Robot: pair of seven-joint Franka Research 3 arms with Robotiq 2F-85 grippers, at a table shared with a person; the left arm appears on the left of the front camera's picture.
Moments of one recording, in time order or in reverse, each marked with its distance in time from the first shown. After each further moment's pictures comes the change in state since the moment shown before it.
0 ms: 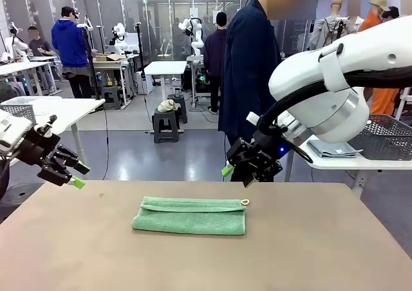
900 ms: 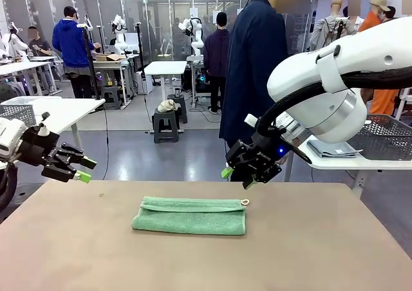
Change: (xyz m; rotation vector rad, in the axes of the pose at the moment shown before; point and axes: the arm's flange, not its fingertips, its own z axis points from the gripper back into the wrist) left arm -0.006 0.005 -0.007 -0.028 -0.200 -0.022; right arm 0.001 0.000 -0.004 -0.006 0.025 0.008
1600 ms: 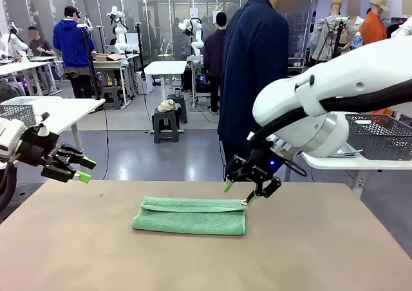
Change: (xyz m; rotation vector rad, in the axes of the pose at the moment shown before) left arm -0.001 0.000 0.001 0.003 0.002 0.003; right arm 0.007 -0.024 -0.044 -0.142 0.010 -0.258
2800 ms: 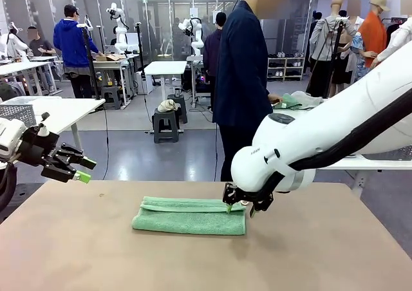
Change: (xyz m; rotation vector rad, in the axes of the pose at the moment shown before) left arm 0.000 0.000 0.000 0.000 0.000 0.000; right arm 0.032 -0.019 -0.092 -0.287 -0.172 0.051
